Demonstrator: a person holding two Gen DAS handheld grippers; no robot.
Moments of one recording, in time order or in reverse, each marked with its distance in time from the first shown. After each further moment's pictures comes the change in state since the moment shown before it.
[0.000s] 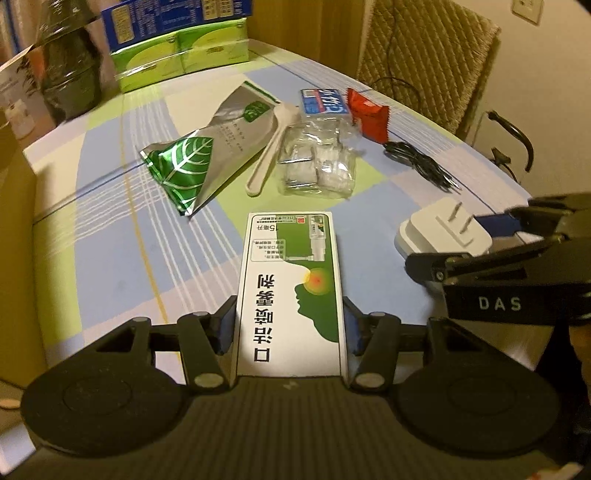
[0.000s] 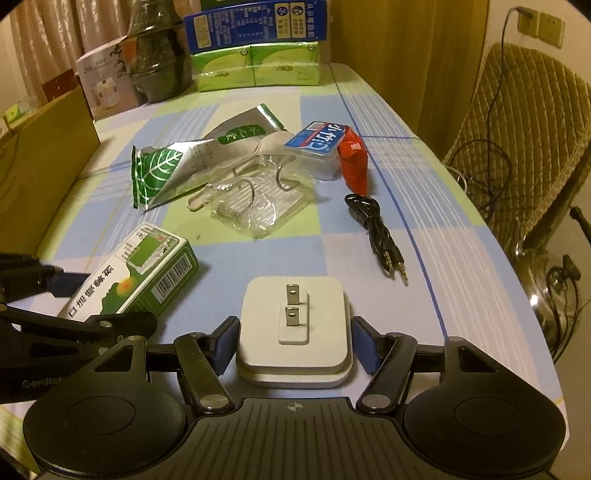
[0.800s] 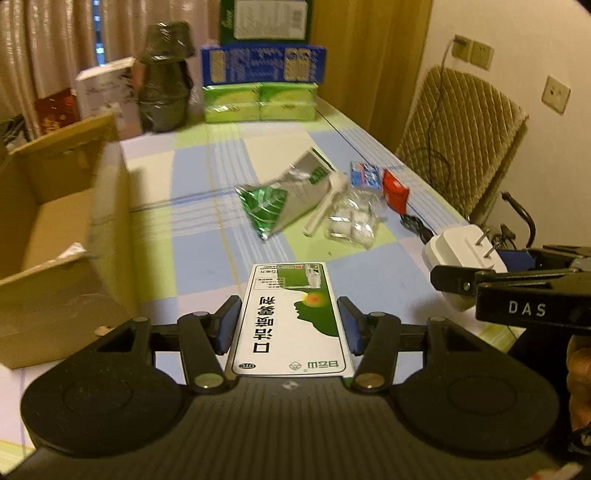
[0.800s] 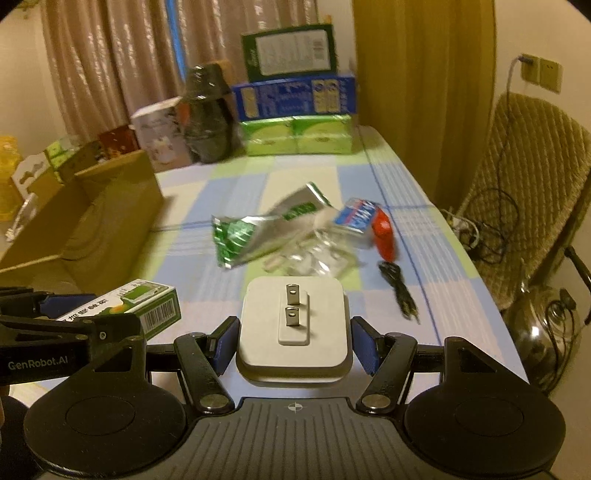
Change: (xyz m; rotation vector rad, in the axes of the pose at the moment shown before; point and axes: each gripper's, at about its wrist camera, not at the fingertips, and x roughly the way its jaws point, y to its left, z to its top) left arm -0.132 0.018 -0.016 -0.198 -0.144 0.097; right arm -0.105 0.043 0.013 -0.027 -0.152 0.102
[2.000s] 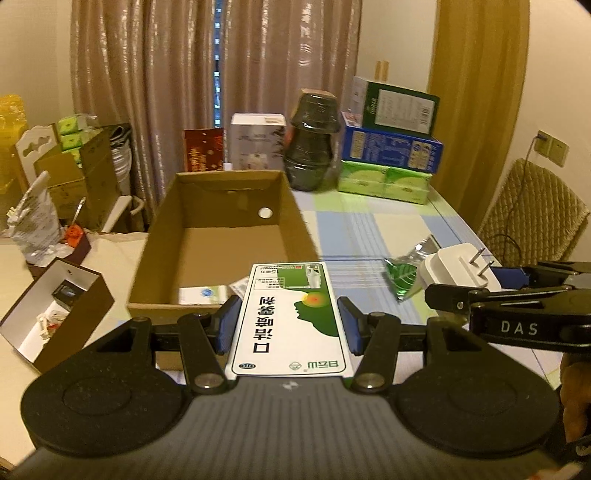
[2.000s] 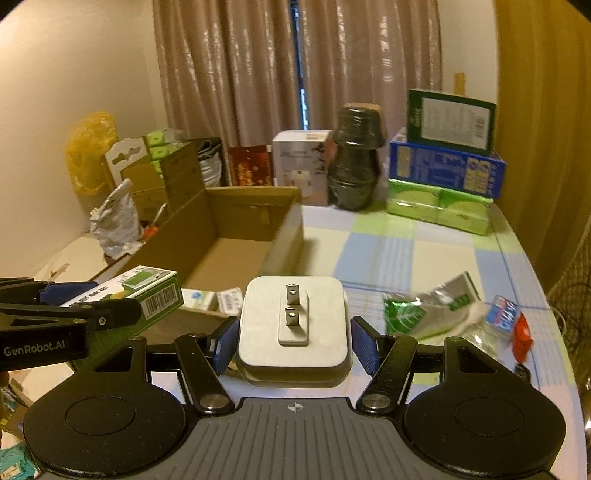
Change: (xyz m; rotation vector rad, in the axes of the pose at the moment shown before) left arm -0.131 0.132 -0.003 -0.188 -0.177 0.223; right arm -0.004 0.167 0.053 -0.223 -0.071 0.228
